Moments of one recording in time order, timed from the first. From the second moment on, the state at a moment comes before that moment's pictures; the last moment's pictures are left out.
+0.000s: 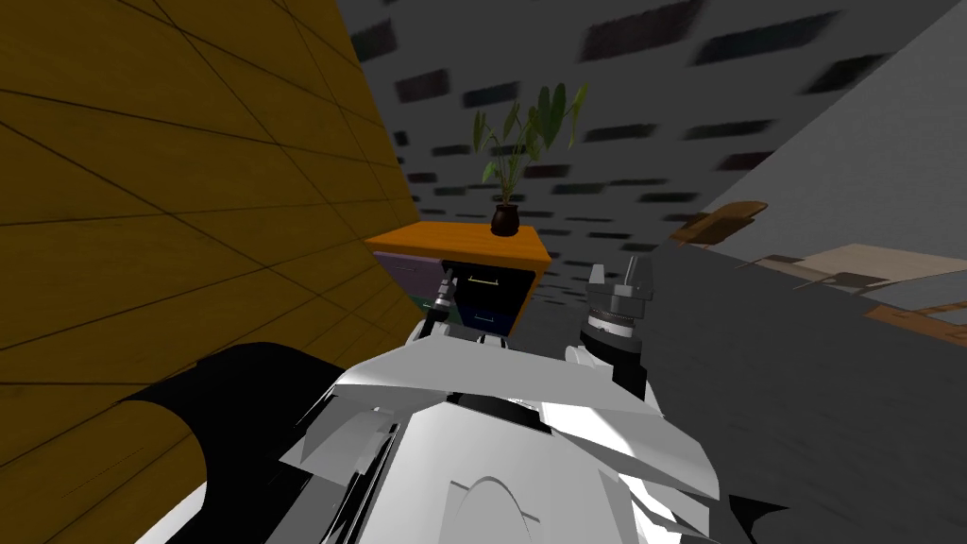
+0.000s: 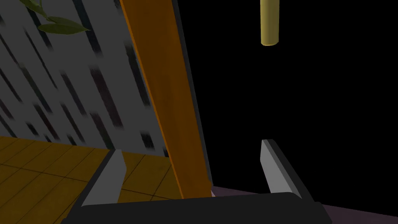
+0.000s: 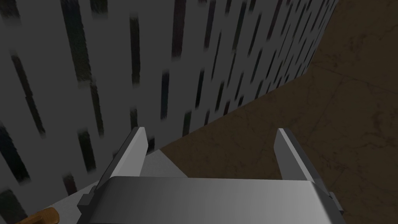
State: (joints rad) left arm 0.36 0.12 -0.06 -1.86 -0.01 -0.43 0.04; right arm 0.50 -0.03 -0.01 -2.35 0.02 -0.52 0.01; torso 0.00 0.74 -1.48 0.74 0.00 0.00
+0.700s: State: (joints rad) left arm 0.32 0.11 -0.09 -1.73 -0.03 -0.37 0.04; right arm 0.50 -0.03 -0.01 -2.35 0.02 -0.52 0.01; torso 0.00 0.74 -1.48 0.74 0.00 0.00
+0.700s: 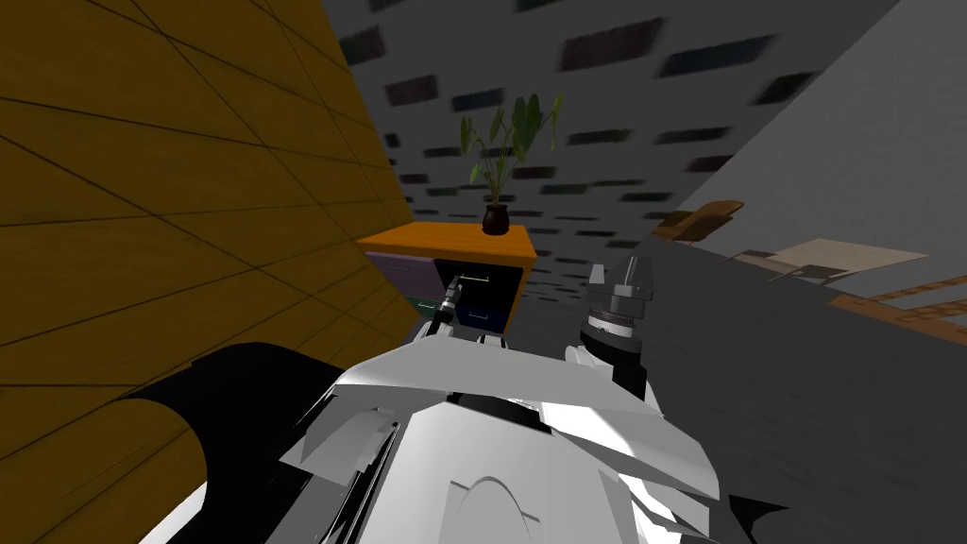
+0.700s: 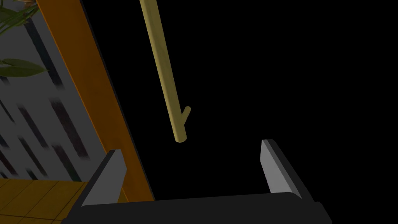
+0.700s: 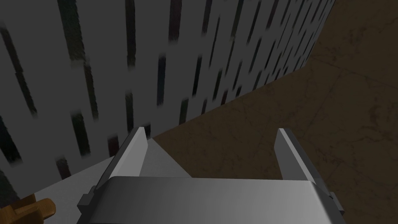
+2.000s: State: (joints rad) left arm 0.35 0.13 -0.10 -1.81 -0.03 -0.33 0.05; right arm 0.50 -0.03 -0.01 -2.35 0.02 -0.52 0.01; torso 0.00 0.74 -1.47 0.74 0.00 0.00
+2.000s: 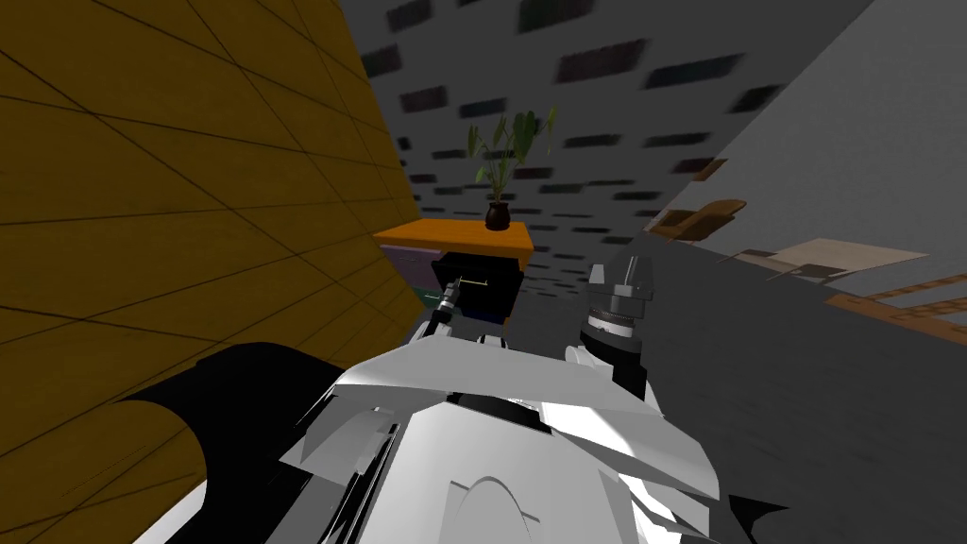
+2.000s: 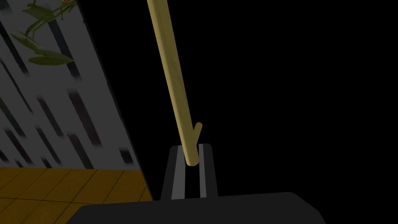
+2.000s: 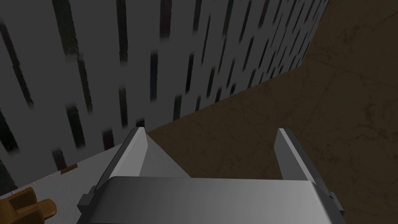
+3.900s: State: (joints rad) left arm 0.17 0.31 0.20 -1.72 0.08 -0.15 0.17; right arm 0.50 -0.03 -0.01 -2.35 0.02 -0.52 0.01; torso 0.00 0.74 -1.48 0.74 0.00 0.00
